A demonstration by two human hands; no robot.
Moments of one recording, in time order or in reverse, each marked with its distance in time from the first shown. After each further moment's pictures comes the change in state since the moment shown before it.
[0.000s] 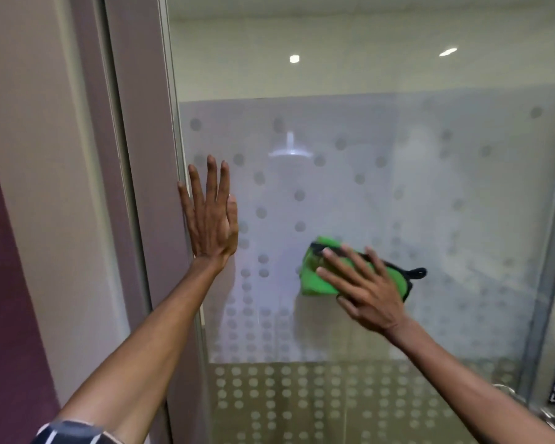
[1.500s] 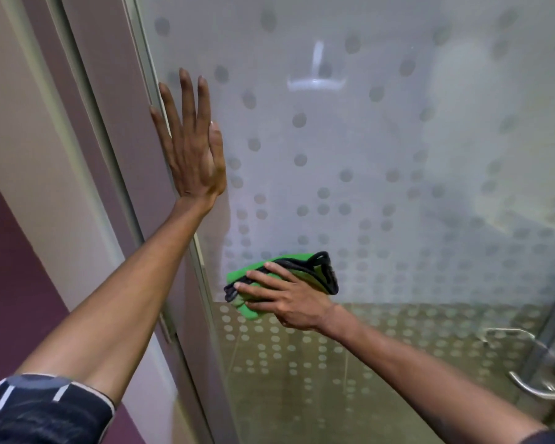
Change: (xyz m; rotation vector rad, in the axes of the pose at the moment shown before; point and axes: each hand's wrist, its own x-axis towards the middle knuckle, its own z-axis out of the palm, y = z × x) left_hand 0.001 -0.011 0.020 0.082 0.098 0.039; right_hand 0.004 -0.147 0.038 0.354 -0.203 -0.483
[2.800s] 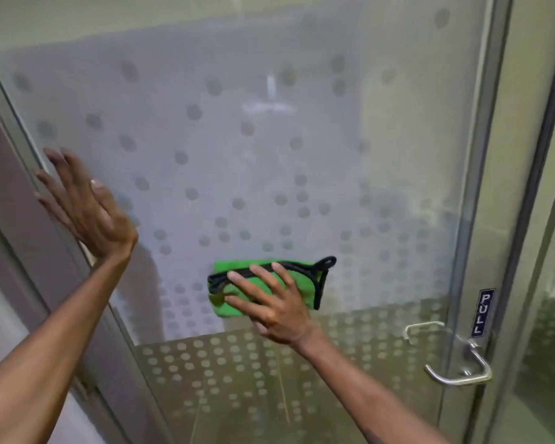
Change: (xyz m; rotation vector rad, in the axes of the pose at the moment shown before) left_hand -0.030 0.055 -0.003 -0.104 0.094 -0.381; right_hand -0.122 0.039 0.001 -0.124 0.399 0.516
